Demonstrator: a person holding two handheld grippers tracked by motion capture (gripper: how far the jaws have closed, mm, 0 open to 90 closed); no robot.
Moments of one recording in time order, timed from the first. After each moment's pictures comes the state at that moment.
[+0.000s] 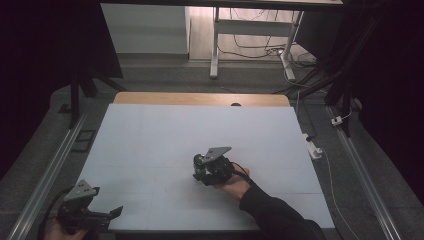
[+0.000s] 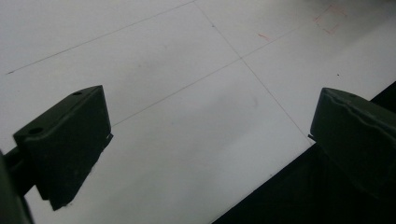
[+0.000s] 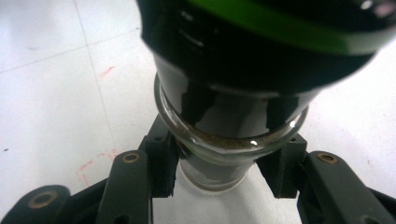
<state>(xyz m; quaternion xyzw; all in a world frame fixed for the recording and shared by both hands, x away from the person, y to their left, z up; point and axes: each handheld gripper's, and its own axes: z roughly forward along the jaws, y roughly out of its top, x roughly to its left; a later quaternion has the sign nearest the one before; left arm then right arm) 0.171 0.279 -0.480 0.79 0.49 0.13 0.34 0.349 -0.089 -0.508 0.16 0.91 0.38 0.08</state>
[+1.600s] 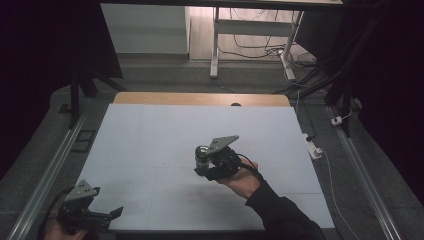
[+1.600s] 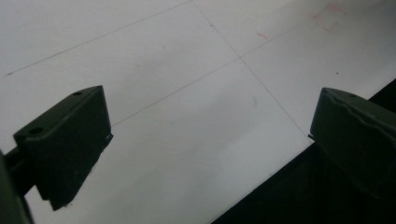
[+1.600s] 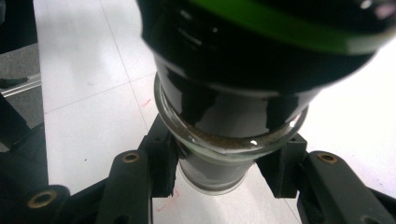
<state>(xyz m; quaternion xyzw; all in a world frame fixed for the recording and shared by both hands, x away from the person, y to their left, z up) 0.171 0.278 -0.480 0.80 0.48 0.13 0.34 0.333 -0.095 -0.439 0.16 0.91 0.38 0.07</state>
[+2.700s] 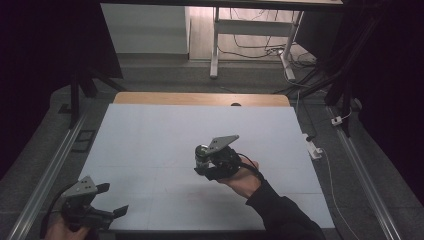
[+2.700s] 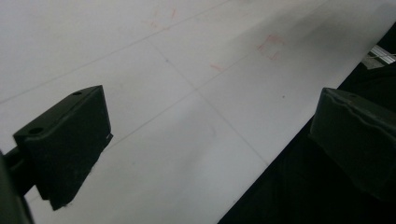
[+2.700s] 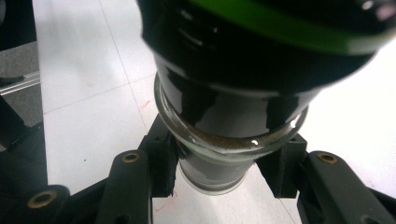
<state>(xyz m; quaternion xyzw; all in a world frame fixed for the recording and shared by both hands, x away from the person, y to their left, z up) 0.181 0.271 -0.470 0.80 0.42 0.09 0.41 0.332 -0.095 -0.434 0.16 0.91 0.38 0.08</state>
